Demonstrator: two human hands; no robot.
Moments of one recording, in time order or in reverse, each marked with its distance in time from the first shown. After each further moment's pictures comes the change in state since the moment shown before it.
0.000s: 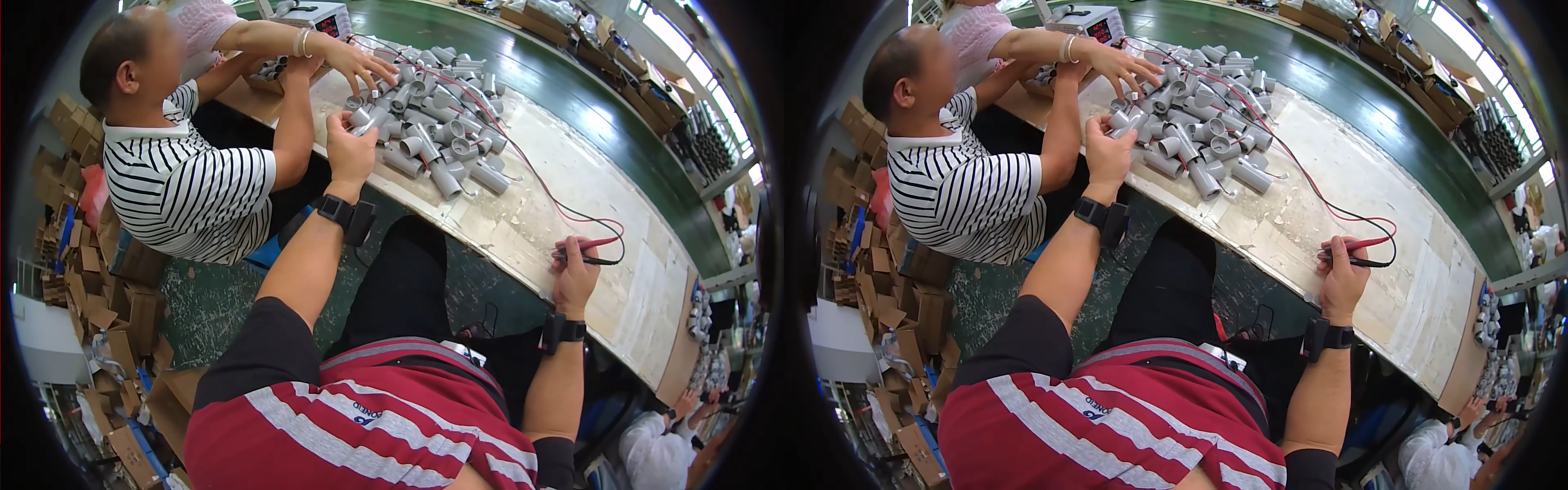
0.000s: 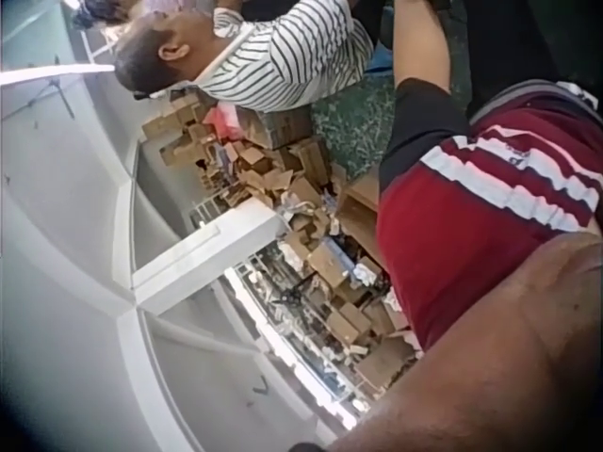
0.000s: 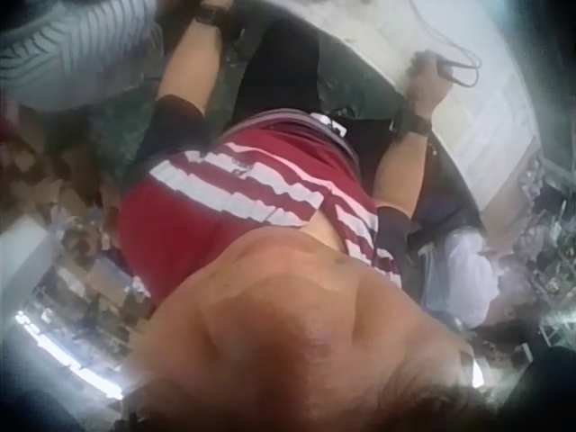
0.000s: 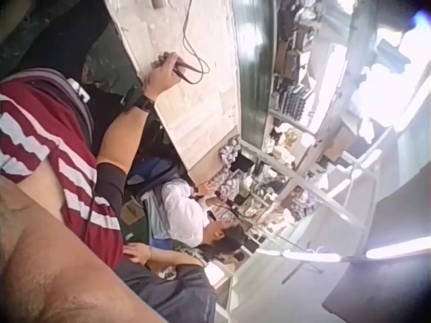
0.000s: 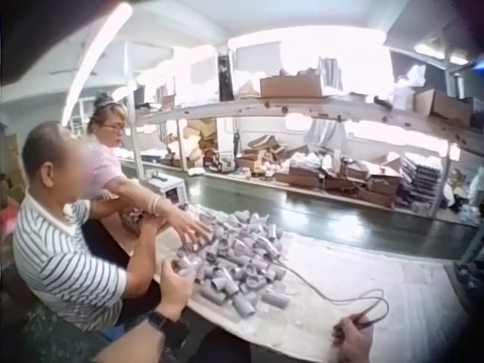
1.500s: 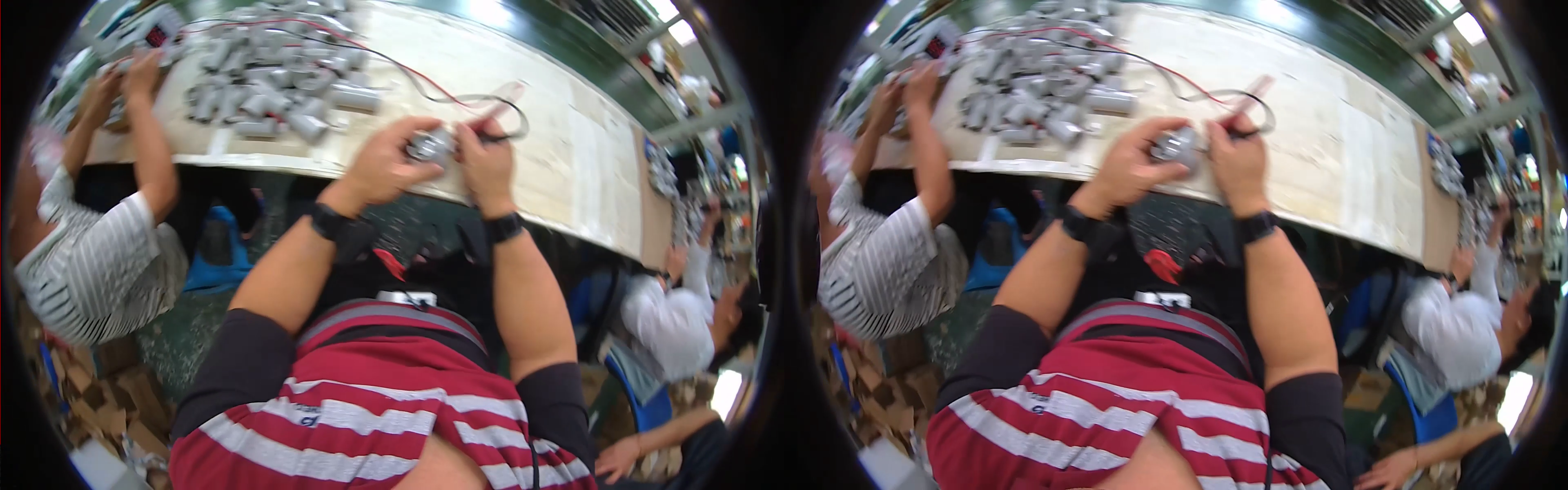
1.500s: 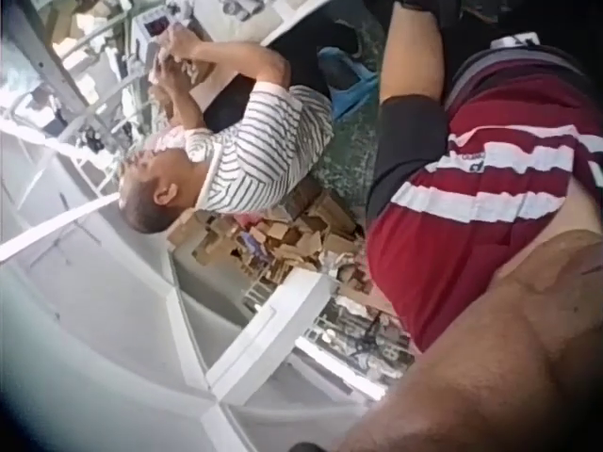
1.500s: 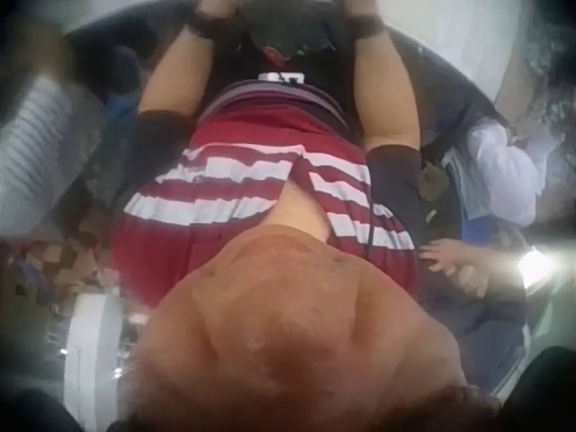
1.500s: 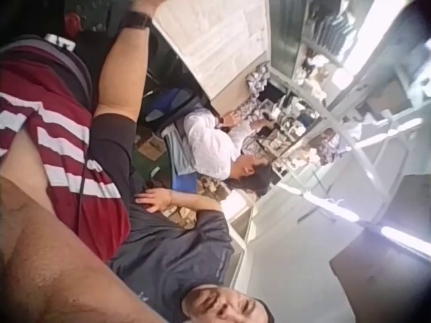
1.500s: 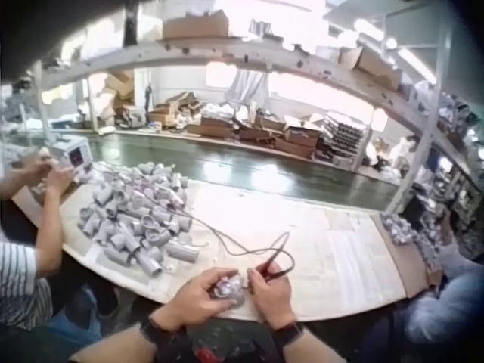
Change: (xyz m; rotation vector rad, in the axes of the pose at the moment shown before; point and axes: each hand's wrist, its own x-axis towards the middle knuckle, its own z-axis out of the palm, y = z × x) left_hand -0.178 0.085 0.114 -0.511 -1.251 -0.098; right_hand 0.014 0.018 0.014 -0.431 0.044 -0.133
